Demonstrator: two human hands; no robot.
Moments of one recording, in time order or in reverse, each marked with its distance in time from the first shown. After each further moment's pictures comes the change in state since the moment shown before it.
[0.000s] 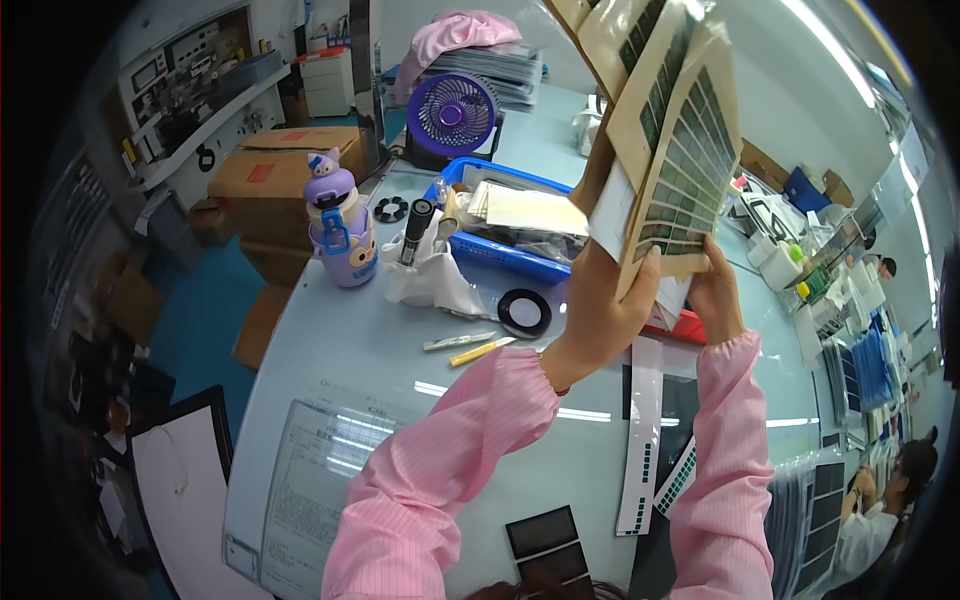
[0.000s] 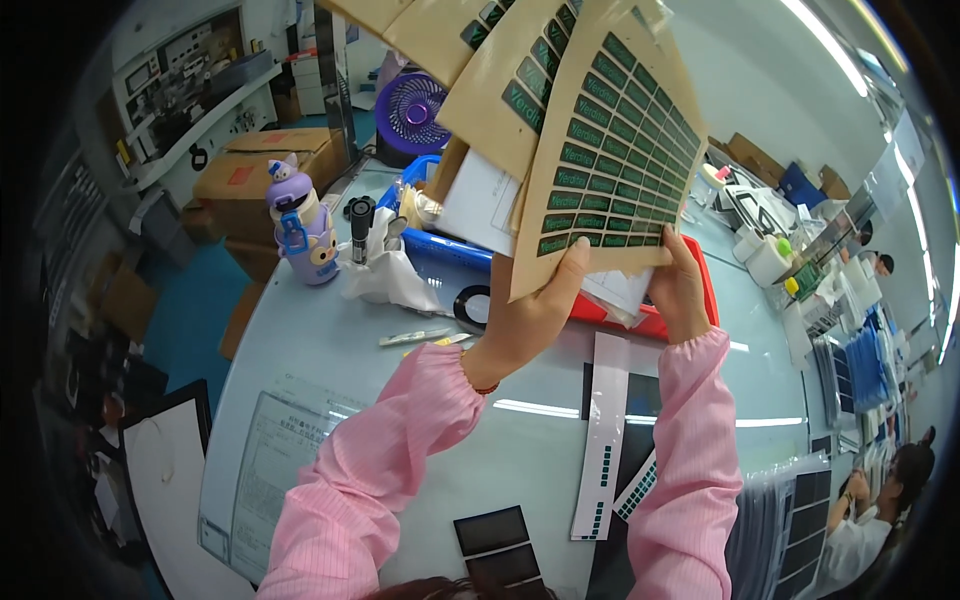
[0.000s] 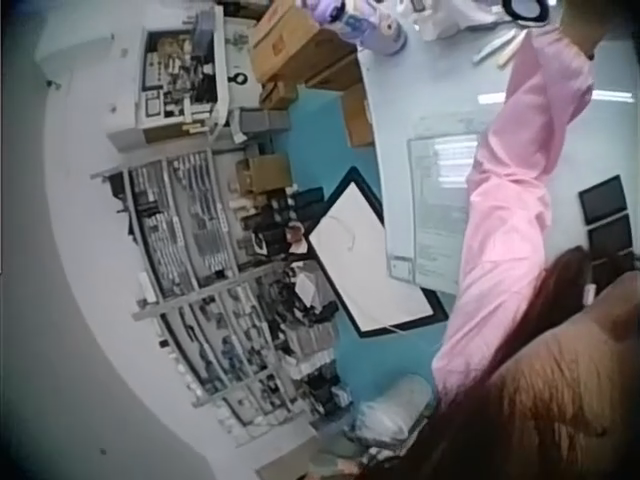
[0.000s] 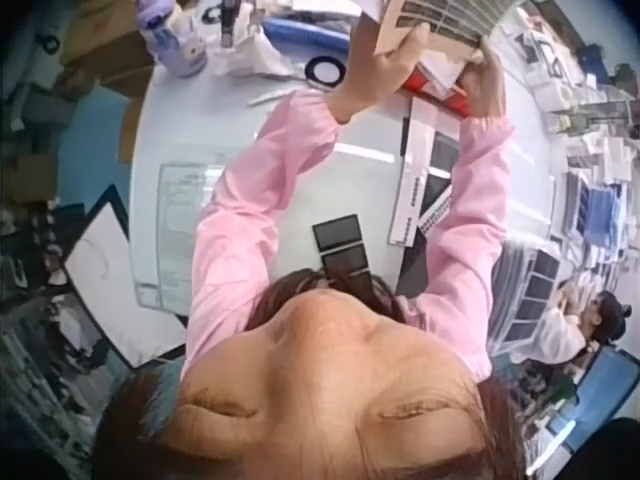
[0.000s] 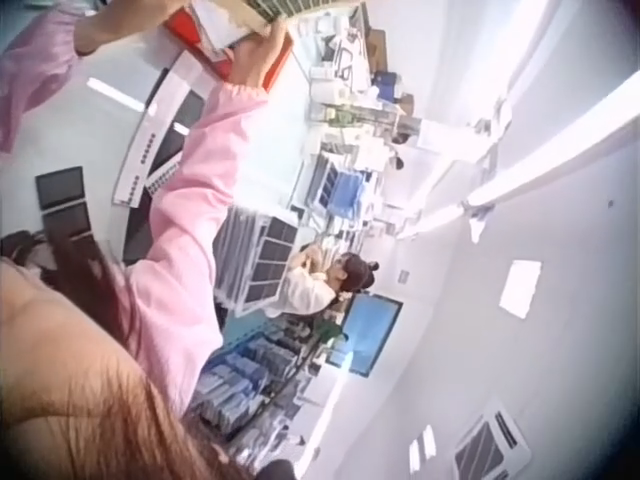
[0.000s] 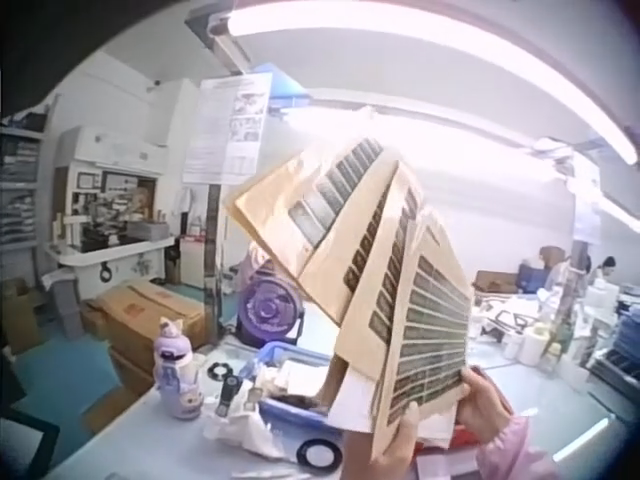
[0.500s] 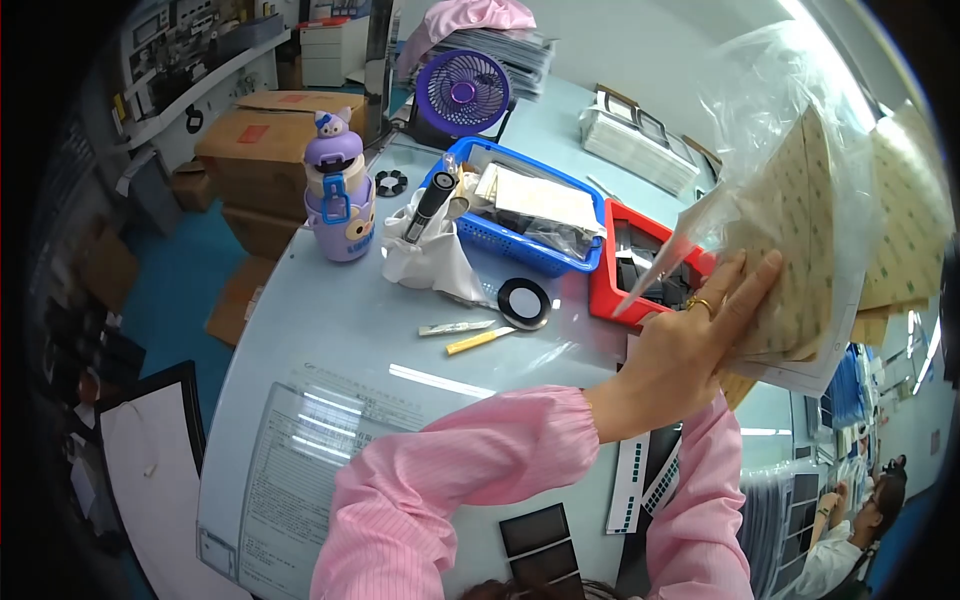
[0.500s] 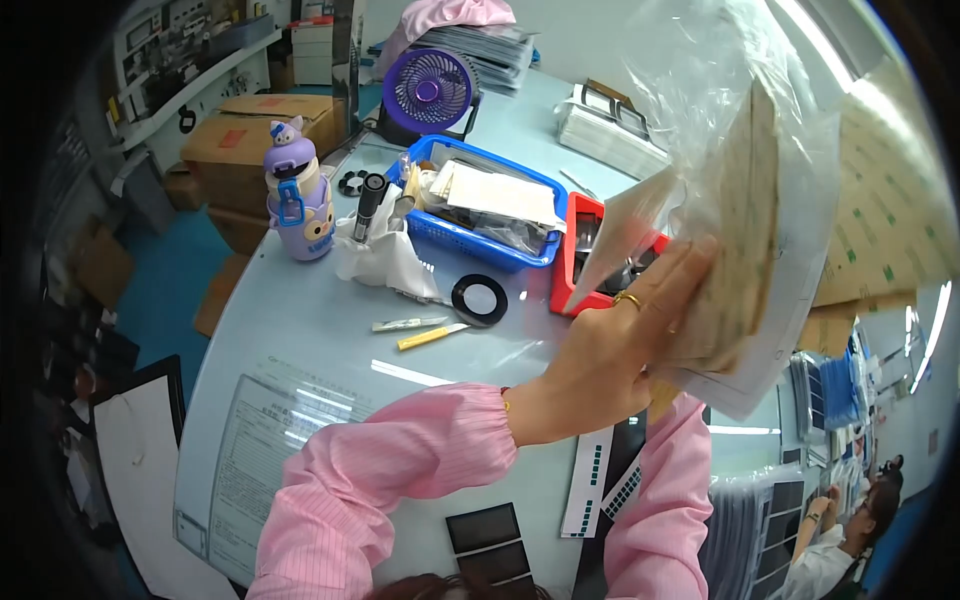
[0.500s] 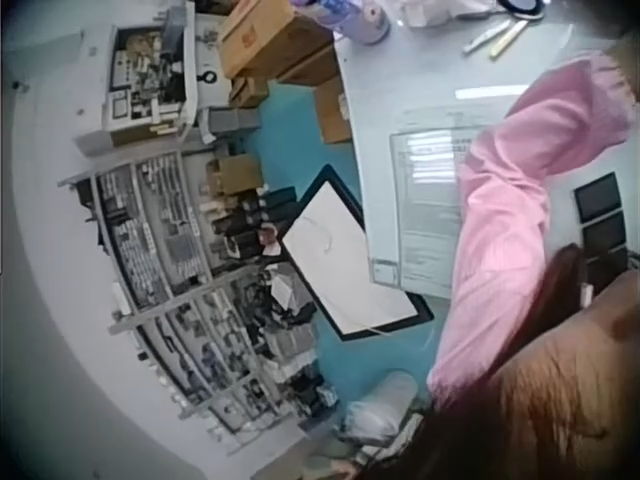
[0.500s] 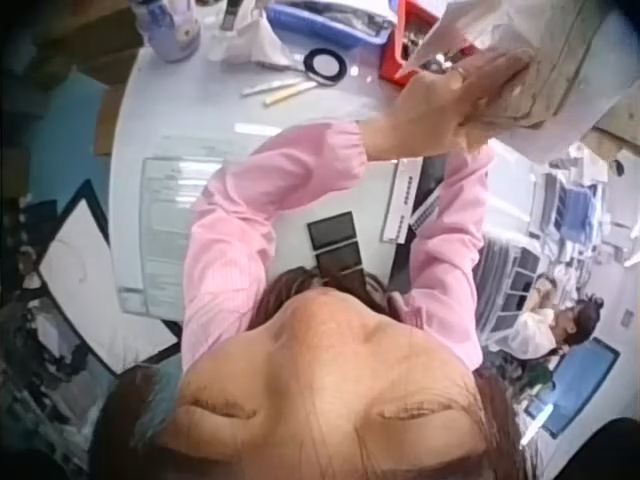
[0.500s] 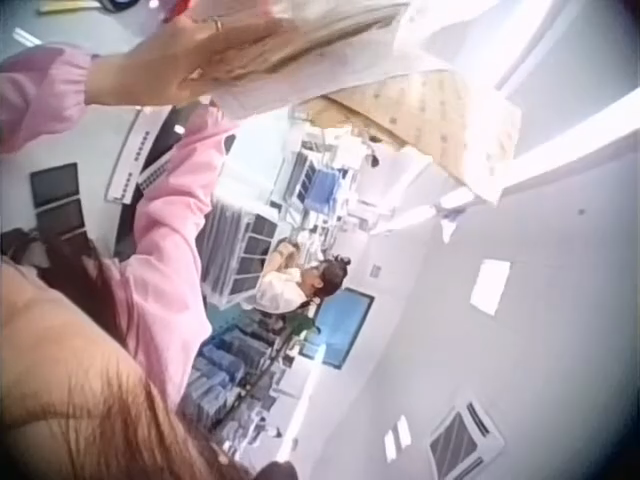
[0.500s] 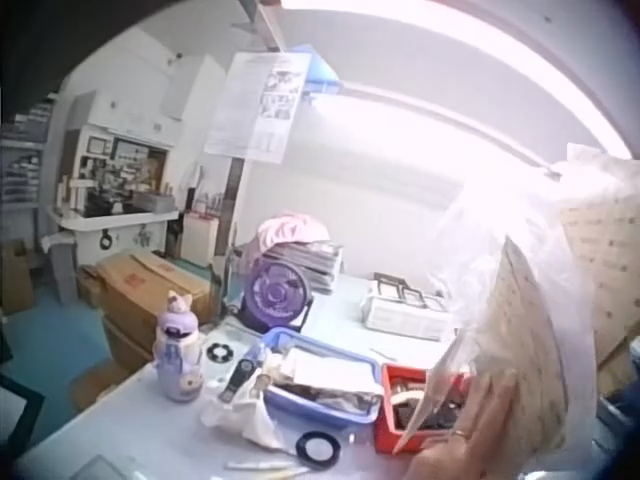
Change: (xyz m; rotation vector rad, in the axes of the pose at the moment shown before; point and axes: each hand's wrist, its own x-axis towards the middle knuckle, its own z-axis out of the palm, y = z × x) left_hand -0.025 0.043 0.024 0.161 -0.227 0.252; right_hand -0.052 0.016 -0.021 0.149 0.011 -0.115
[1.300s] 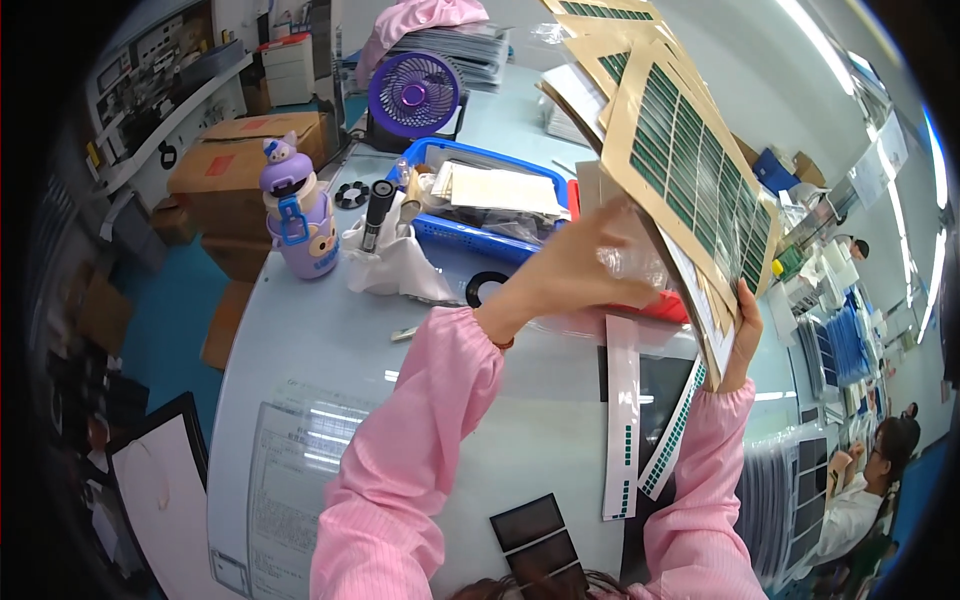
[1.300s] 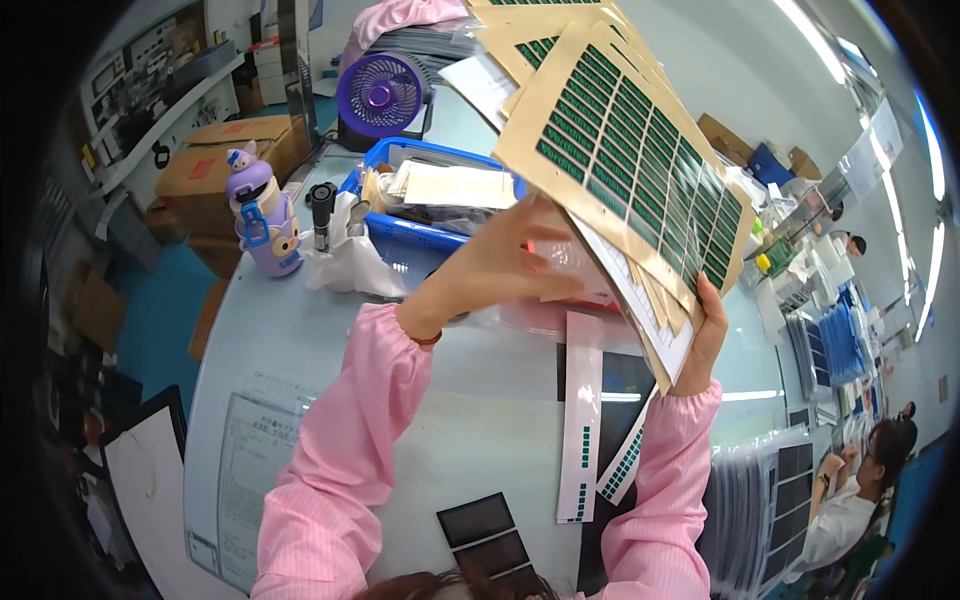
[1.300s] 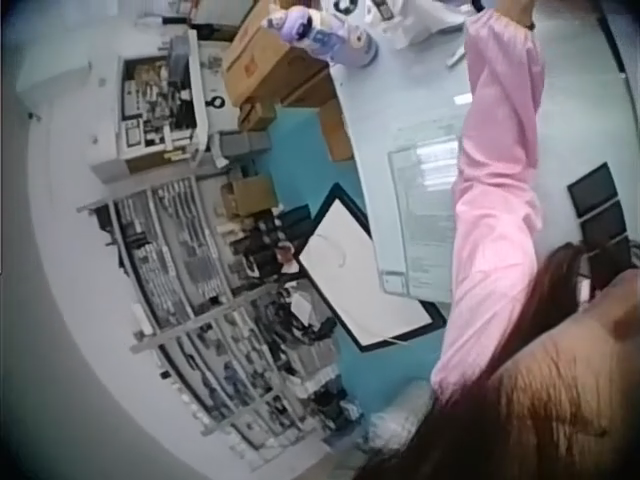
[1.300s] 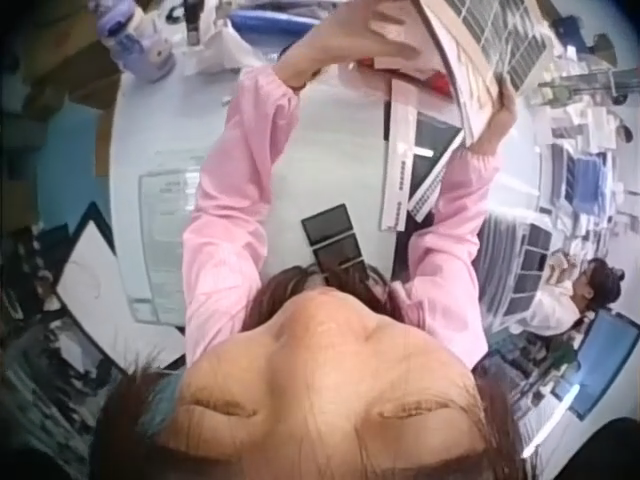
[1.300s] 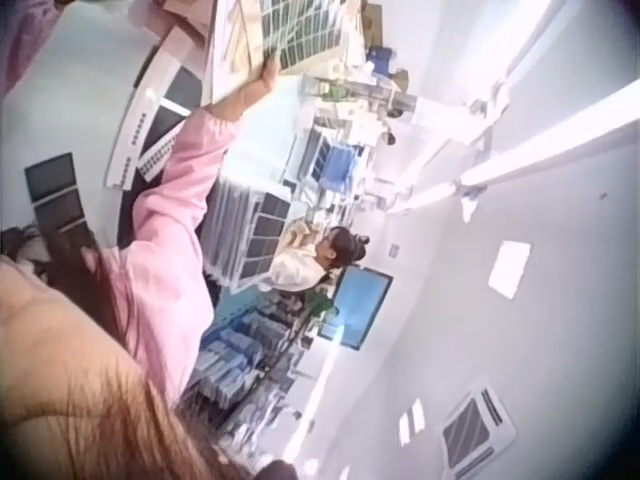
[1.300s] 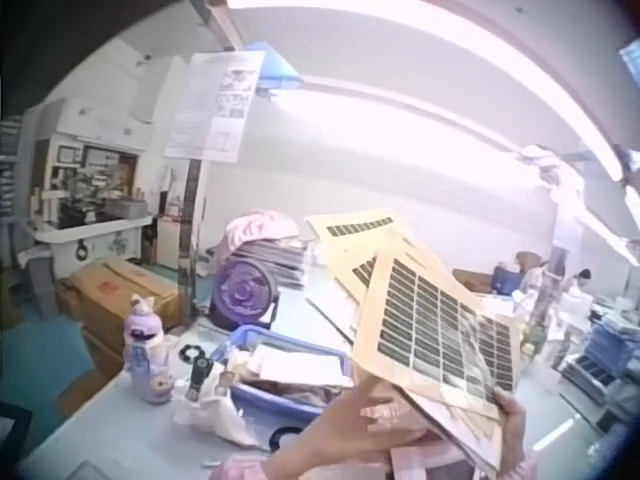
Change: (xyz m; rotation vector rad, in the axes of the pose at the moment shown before) left_hand 0.031 -0.060 -0.051 -0.387 -0.433 -0.489; right_hand -0.057 -0.056 0.032 0.183 0.040 0.075
